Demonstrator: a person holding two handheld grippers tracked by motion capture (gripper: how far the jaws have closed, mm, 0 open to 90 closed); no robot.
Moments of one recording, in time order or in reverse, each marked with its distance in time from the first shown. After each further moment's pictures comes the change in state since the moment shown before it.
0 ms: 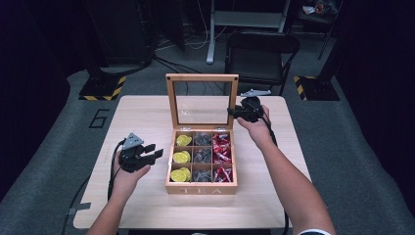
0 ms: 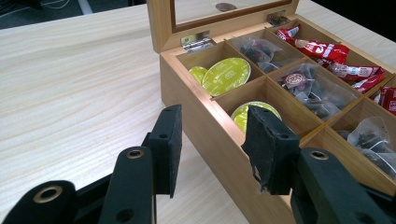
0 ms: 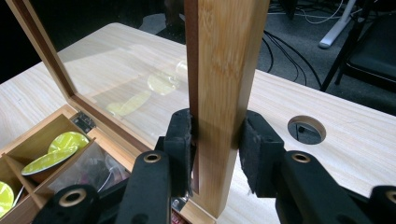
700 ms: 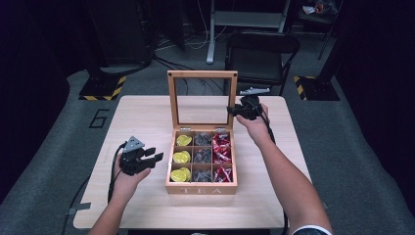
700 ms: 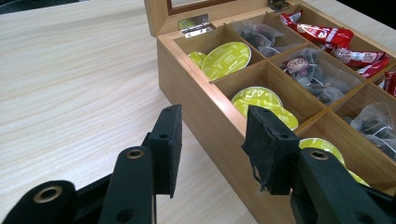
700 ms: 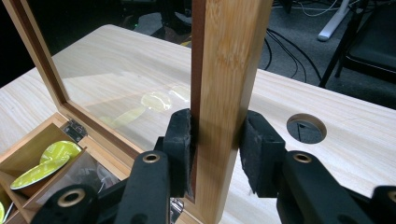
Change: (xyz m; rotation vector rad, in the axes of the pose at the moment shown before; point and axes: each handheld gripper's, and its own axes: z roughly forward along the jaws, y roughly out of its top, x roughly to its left) left arm -0.001 -0.009 0.002 0.026 0.000 0.007; right arm -0.006 0.004 0.010 0.012 -0.007 0.031
